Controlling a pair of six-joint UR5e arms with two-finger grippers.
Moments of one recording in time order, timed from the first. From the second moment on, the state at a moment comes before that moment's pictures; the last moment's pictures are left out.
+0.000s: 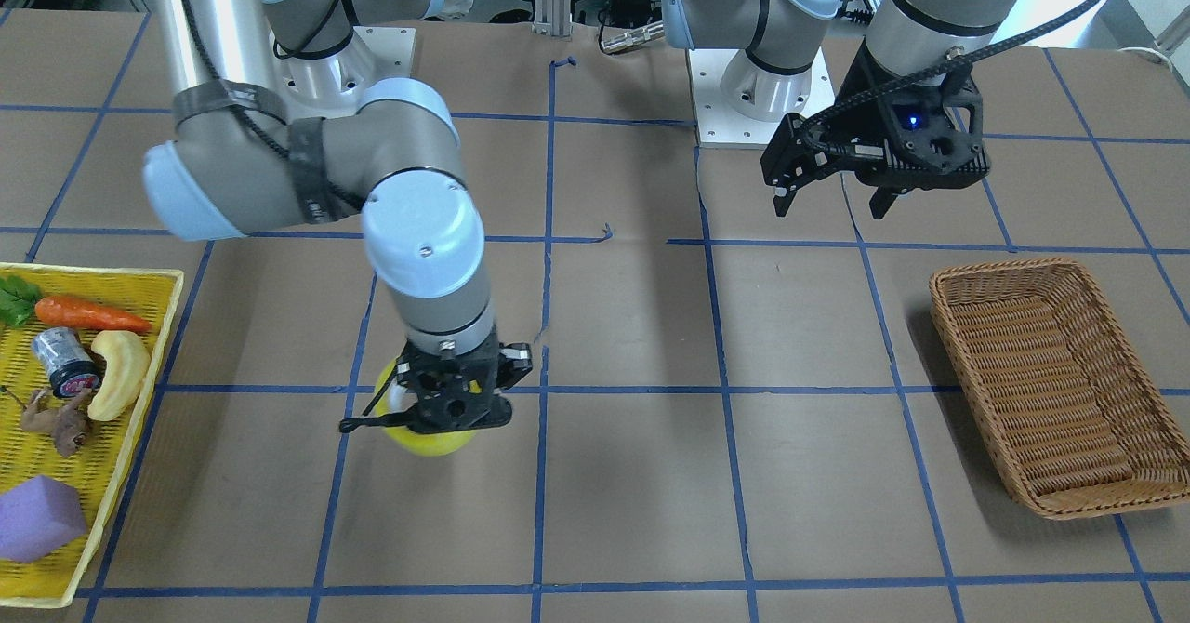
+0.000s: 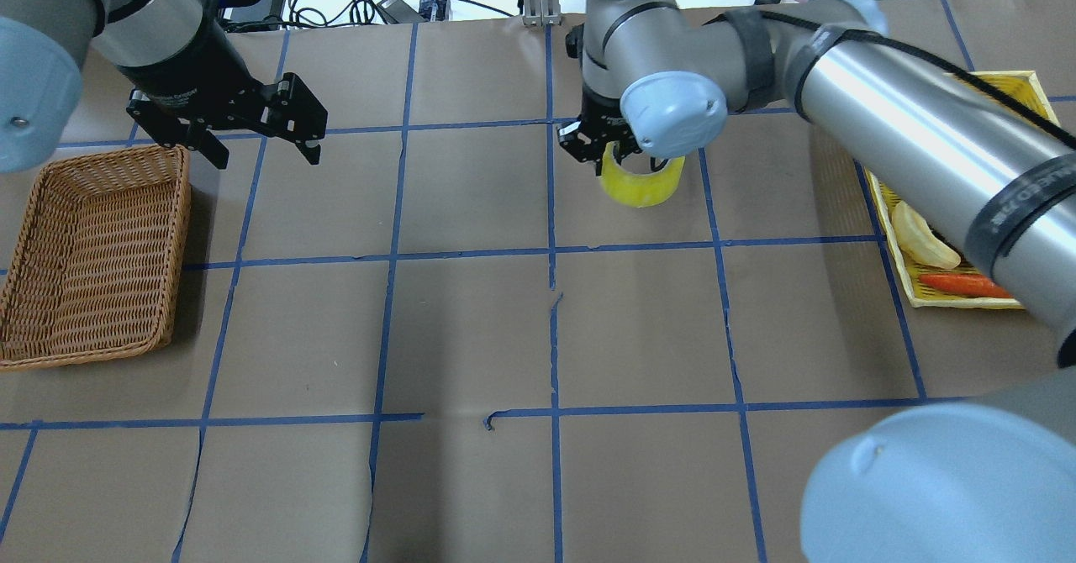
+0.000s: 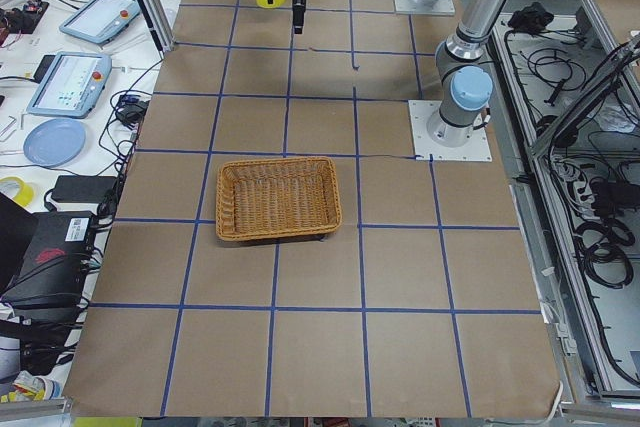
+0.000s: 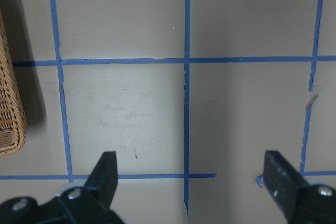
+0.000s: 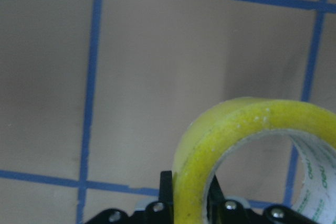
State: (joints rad) left arm -1.53 -1.56 -1.59 -1.51 1.56 0.04; right arm 1.87 -1.10 1.50 -1.99 -1.57 0.20
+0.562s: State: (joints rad) left arm -1.53 -1.56 -1.60 -1.51 1.56 0.04; right arm 2.10 -1.13 1.70 -2.16 -1.61 0.55
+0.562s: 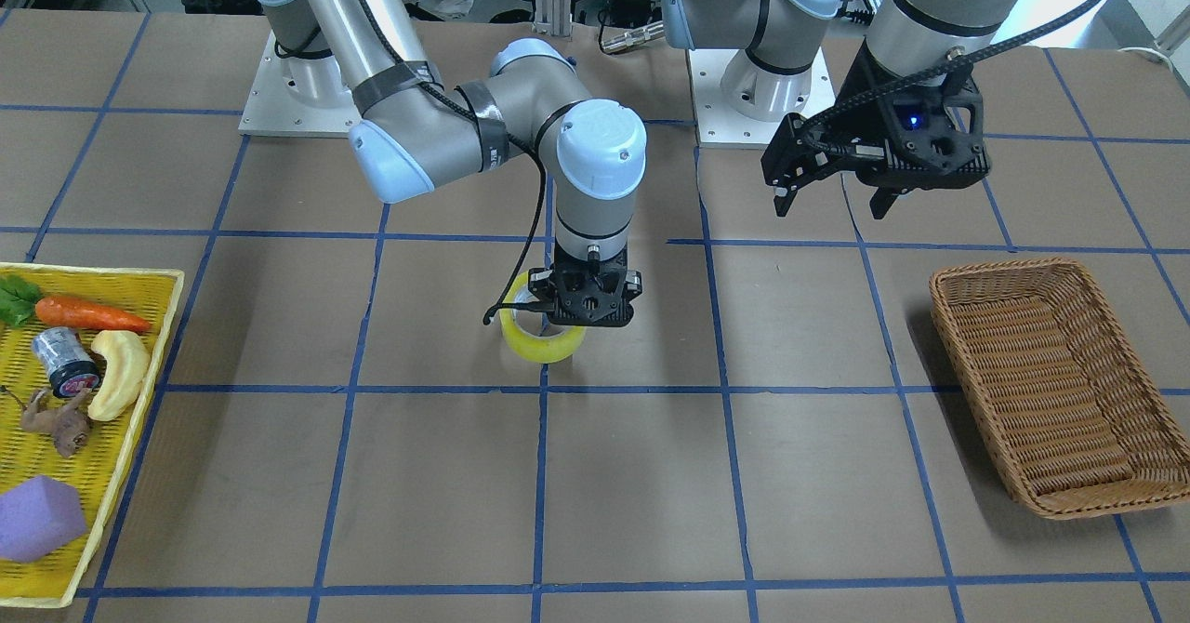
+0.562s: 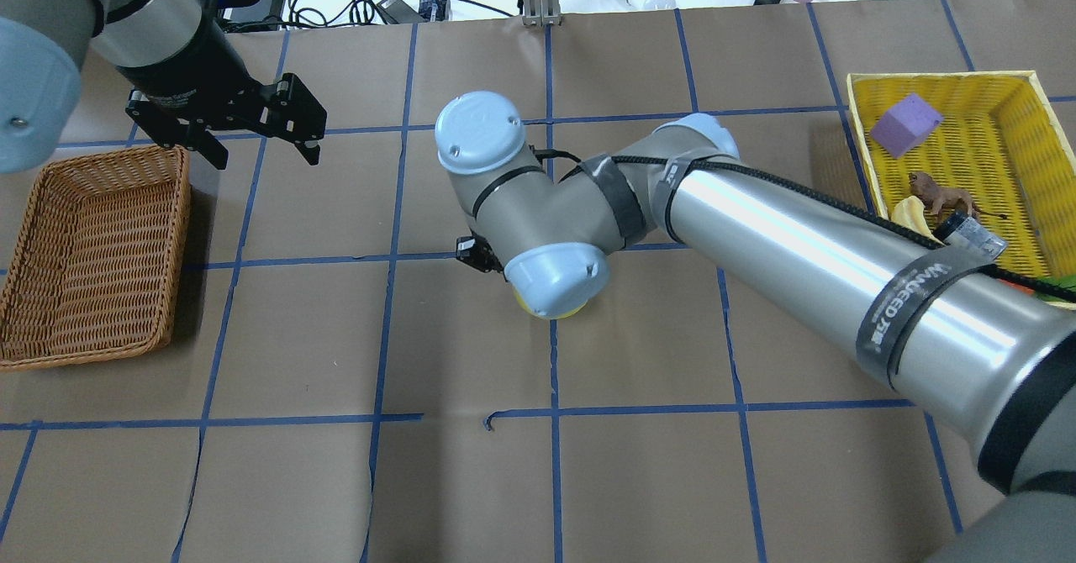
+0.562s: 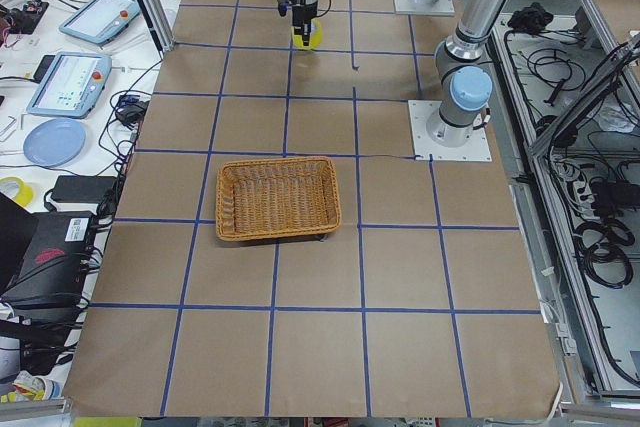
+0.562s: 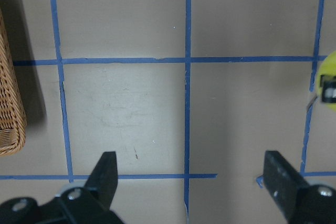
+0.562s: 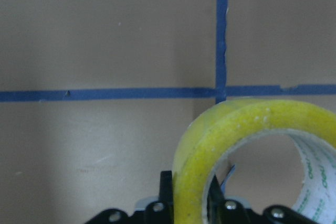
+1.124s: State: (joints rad) left arm -1.53 -1.56 -1.59 -1.51 1.56 0.04; right arm 2.16 -1.24 1.92 -2.30 -1.66 0.59
